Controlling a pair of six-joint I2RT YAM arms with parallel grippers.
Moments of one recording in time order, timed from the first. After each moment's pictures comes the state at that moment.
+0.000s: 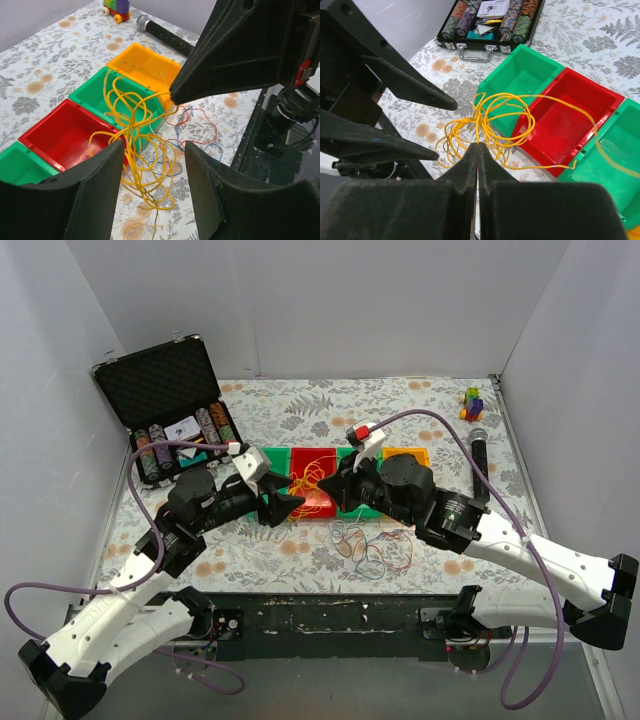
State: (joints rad) left arm -0.65 0.74 0.79 -0.15 0.38 -0.06; right arm 1.09 1.09 1.09 -0.24 0.17 0.36
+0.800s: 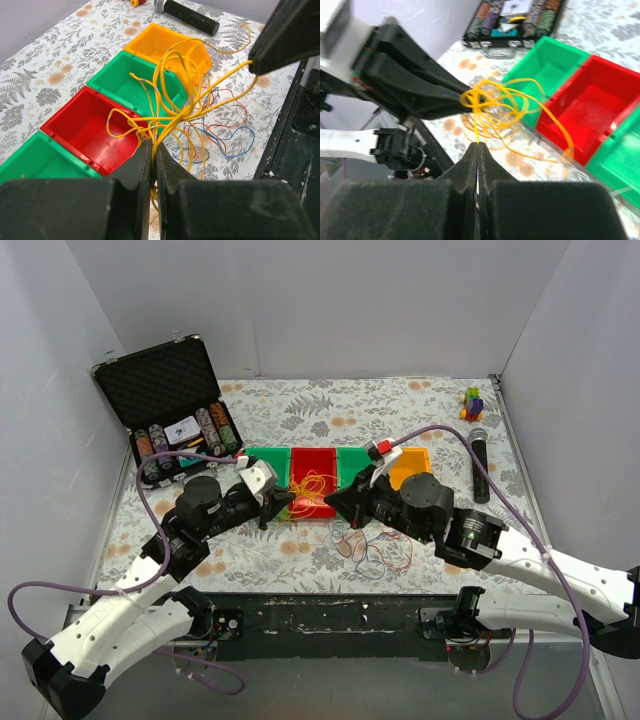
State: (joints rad) left arm -0.65 0.73 0.69 -0.12 0.34 0.07; right arm 1.16 0.97 0.99 -0.18 0.15 0.47
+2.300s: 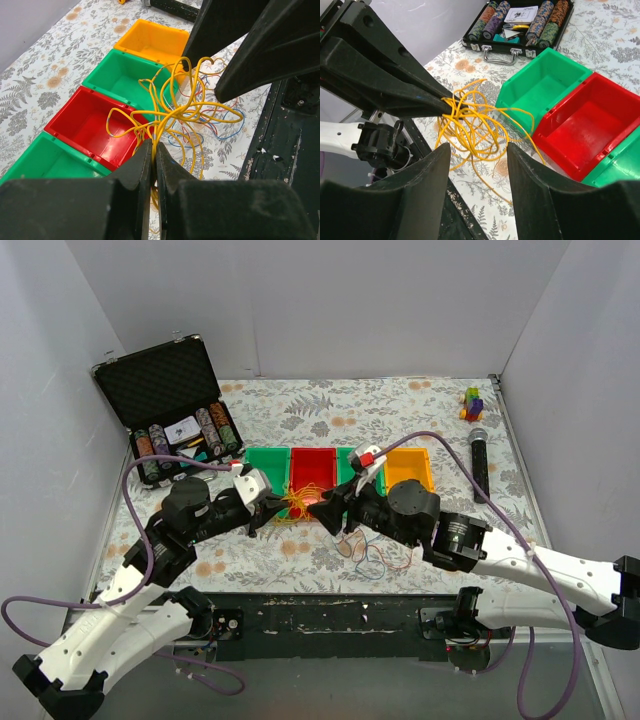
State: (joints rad) left arm -0.65 0.66 0.78 -0.31 0.41 0.17; right arm 1.21 0.98 0.93 -0.08 0.20 0.36
